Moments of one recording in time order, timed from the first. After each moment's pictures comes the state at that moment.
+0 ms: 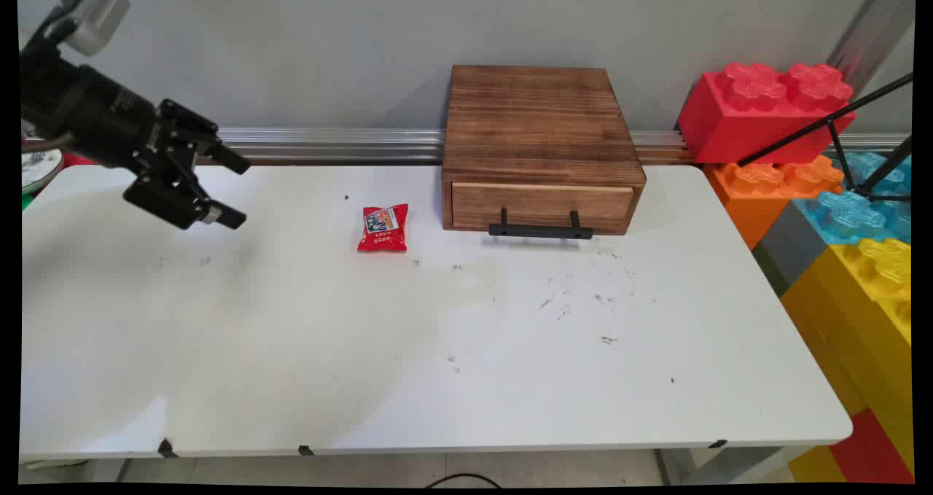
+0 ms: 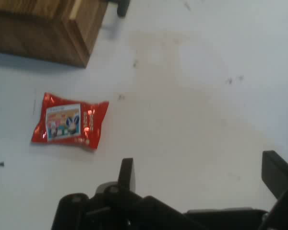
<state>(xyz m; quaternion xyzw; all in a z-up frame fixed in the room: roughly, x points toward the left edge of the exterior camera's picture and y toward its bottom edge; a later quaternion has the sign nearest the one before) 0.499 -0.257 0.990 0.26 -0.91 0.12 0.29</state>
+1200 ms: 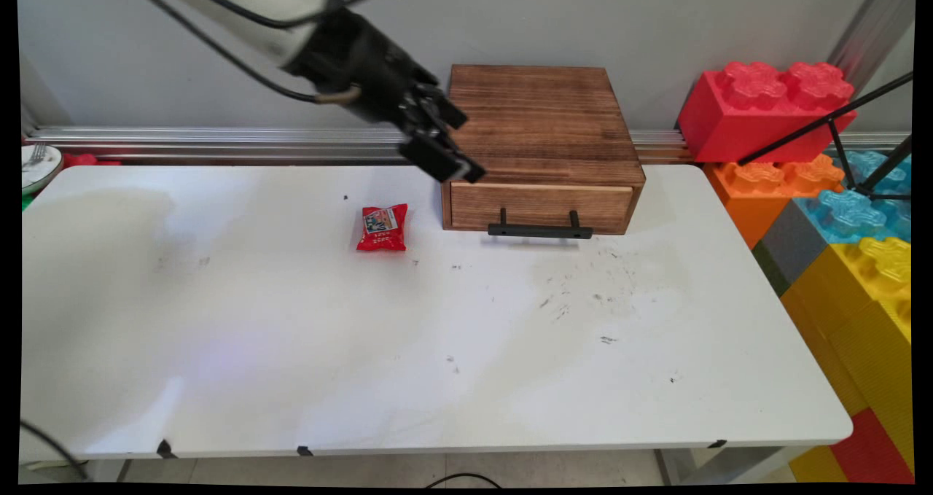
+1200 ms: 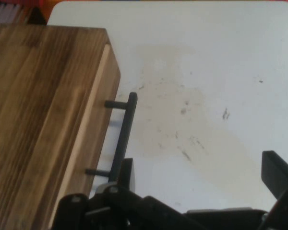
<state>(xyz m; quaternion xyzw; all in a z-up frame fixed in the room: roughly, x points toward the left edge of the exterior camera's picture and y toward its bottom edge) 0.287 -0.367 1.005 0.22 -0.90 0.15 0.34</state>
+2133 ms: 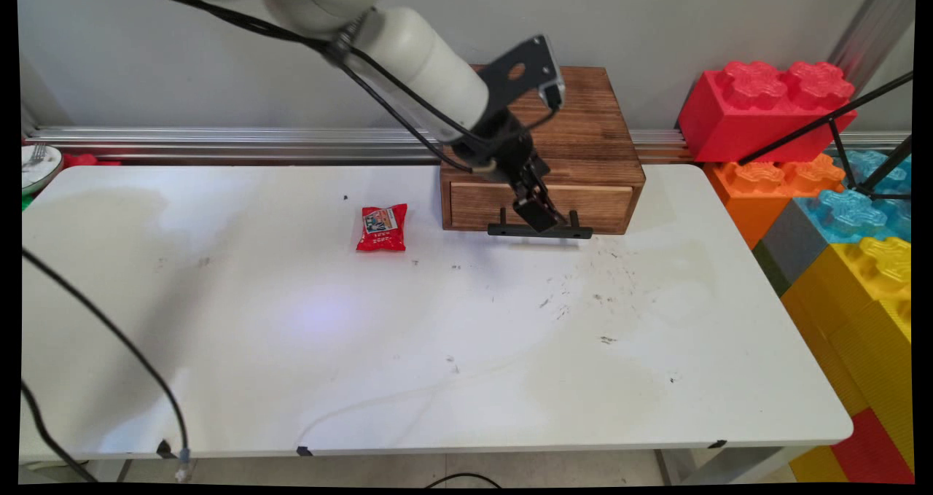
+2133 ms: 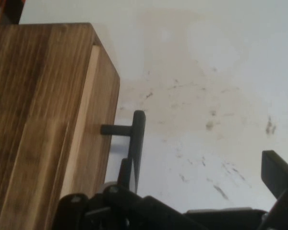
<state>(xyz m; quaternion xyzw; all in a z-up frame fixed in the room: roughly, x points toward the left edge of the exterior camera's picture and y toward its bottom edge) 0.184 -0.447 0.910 0.18 -0.93 0.16 0.29</state>
